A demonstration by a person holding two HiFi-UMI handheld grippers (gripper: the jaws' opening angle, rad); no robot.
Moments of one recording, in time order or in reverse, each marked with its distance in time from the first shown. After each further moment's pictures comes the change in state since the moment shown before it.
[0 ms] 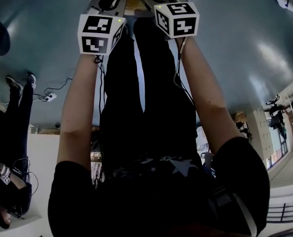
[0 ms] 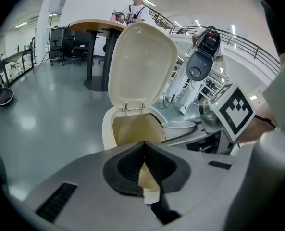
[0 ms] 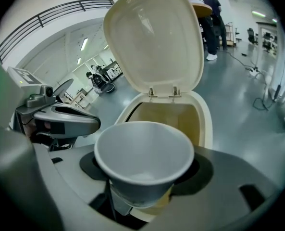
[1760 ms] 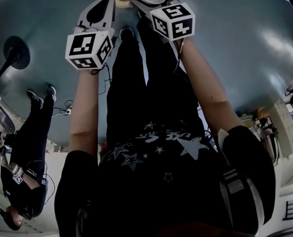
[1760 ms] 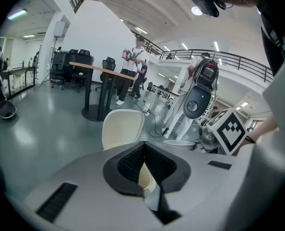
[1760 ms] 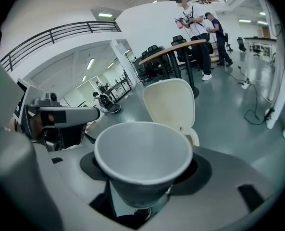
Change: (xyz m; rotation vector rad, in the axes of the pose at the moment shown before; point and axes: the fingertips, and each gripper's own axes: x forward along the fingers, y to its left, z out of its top) left arm -0.158 -0.072 0.102 0.042 -0.286 -0.051; right arm -0.147 0.082 0.051 0.028 -0.217 0.024
